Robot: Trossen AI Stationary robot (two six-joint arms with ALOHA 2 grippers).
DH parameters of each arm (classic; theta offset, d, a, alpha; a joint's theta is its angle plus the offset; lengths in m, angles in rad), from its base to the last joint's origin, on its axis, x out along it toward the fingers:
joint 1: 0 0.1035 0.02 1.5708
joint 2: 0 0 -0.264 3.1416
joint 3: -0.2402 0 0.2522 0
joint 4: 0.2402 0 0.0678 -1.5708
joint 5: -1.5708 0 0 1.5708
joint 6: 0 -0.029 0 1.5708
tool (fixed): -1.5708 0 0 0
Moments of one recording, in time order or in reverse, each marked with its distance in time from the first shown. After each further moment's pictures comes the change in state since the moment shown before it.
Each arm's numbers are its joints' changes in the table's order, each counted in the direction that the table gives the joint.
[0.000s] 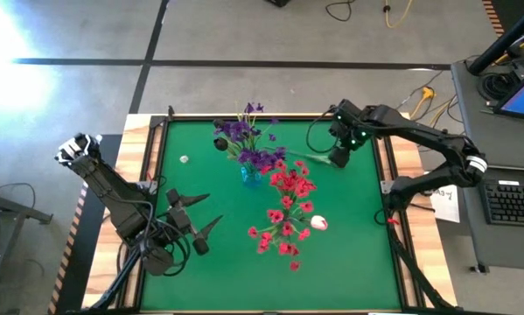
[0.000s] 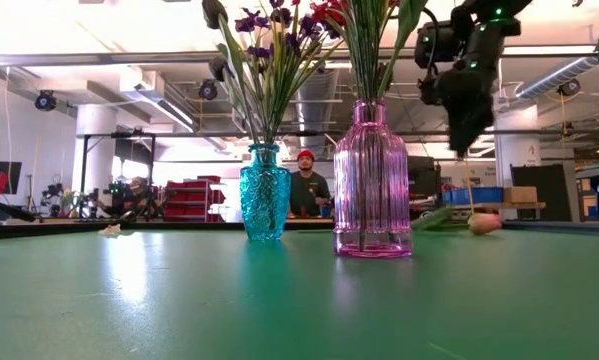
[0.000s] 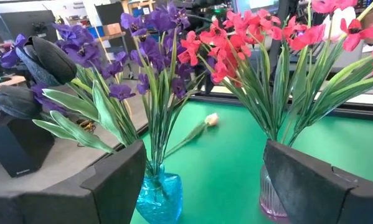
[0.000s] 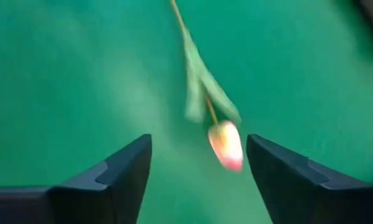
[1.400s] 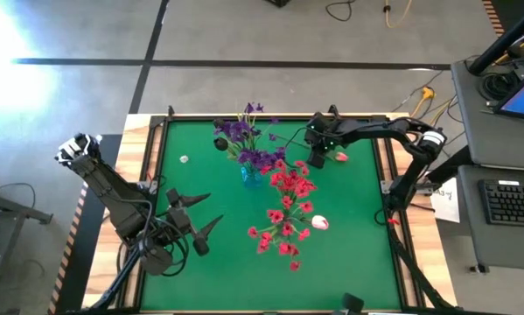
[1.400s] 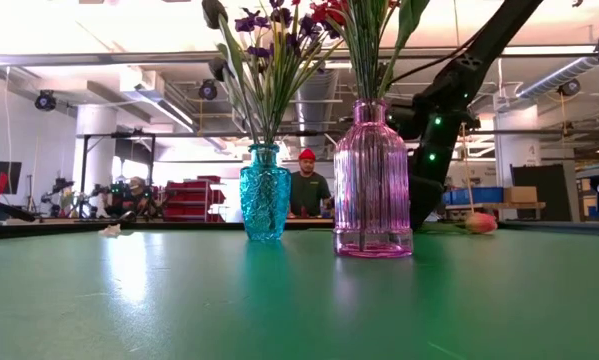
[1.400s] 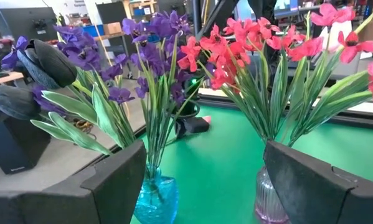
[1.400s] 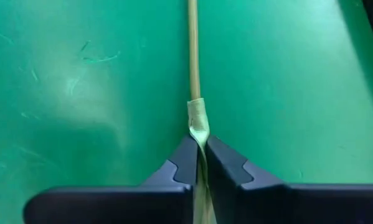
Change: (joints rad) left arm 0.004 0.000 -0.014 -0.020 -0.002 -0.004; right arm -0.005 -0.413 0.156 -0.653 0.157 0.242
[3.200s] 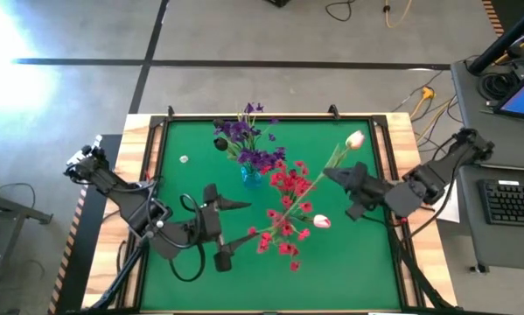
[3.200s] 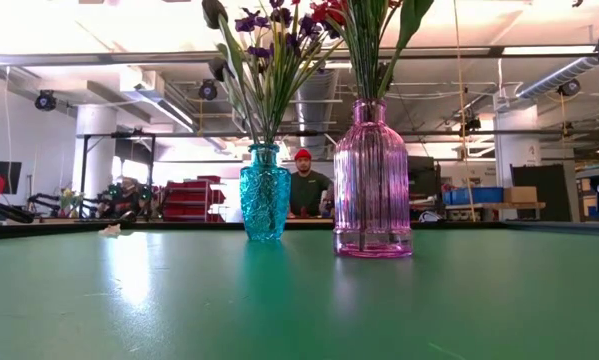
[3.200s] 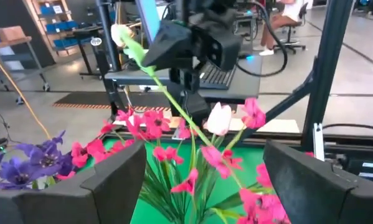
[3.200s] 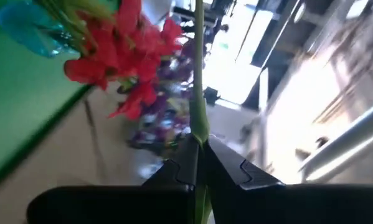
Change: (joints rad) left arm 0.183 -0.214 -0.515 -0.129 0.491 -0.462; right arm 1.238 0.612 -0.285 0.072 0.958 1.254
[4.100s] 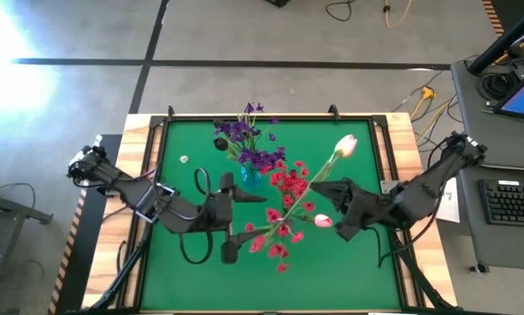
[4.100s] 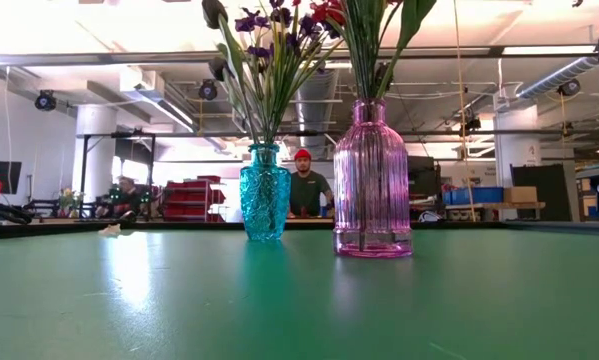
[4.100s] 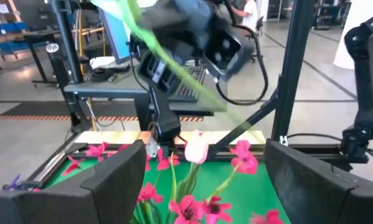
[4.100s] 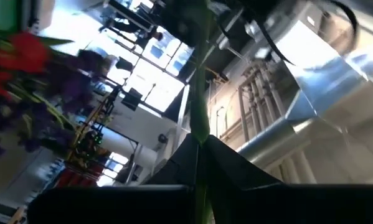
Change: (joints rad) left arm 0.133 -0.013 -0.076 -0.022 0.282 -0.053; right arm 0.055 -0.151 -0.086 -0.588 -0.050 0.740
